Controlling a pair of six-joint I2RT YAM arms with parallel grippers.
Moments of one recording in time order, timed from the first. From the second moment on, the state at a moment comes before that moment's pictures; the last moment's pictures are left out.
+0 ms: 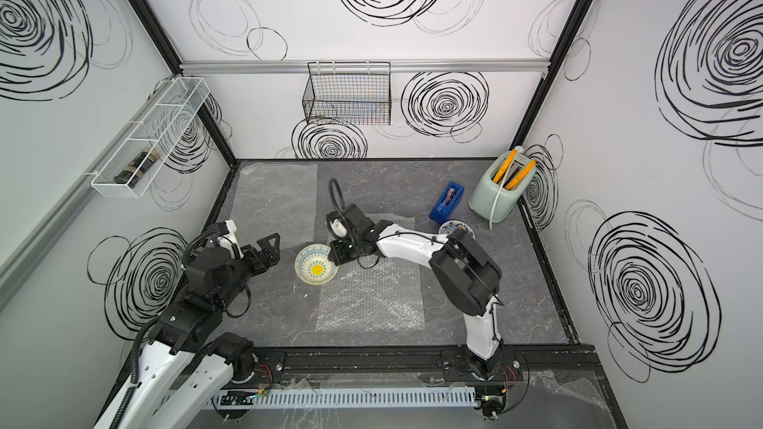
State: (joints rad) left arm -0.29 0.50 0.60 -0.51 -0.16 -0.62; right arm 0.82 1.85 1.26 -0.29 -0.38 0.46
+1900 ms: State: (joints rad) left arm -0.32 1.53 0.86 0.00 0.11 -0.66; right arm 0.45 1.30 0.84 -0.33 -0.31 0.36
